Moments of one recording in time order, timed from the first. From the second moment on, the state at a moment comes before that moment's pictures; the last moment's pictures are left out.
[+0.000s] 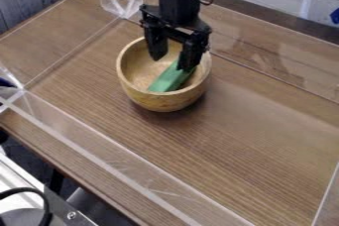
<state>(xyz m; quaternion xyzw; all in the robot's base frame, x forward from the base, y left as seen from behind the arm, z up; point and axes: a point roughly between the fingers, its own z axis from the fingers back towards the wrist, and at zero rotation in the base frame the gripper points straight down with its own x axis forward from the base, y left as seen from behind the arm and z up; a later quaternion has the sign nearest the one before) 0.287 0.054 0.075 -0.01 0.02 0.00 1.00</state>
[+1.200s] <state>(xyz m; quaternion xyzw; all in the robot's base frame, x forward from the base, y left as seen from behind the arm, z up) 0.290 0.053 0.083 -0.02 0.00 0.00 1.00</state>
